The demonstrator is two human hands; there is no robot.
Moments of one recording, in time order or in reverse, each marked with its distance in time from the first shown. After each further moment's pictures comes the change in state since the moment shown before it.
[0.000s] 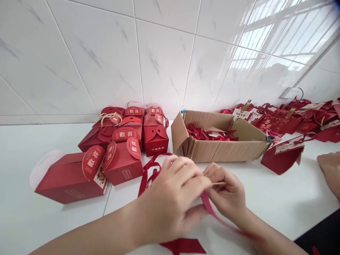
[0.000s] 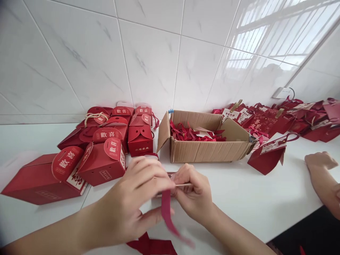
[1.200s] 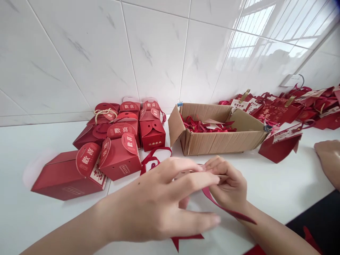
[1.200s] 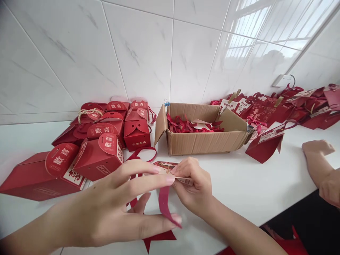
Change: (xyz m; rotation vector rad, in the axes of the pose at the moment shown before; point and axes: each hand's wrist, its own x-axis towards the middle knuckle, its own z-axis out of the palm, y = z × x) left_hand 0.001 0.001 -0.022 0.198 -0.057 0.337; right_hand -0.005 -0.004 -0.006 -0.093 0.069 -0.100
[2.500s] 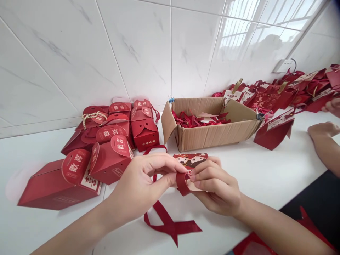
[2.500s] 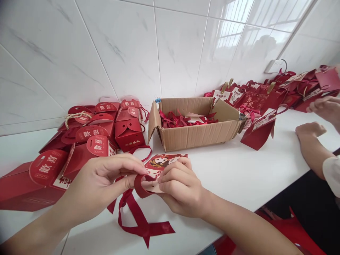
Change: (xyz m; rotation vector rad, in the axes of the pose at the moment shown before) left_hand 0.004 -0.008 0.015 -0.758 0.081 -0.785; right_hand -0.001 -0.008 -0.002 -0.233 -0.131 -0.310
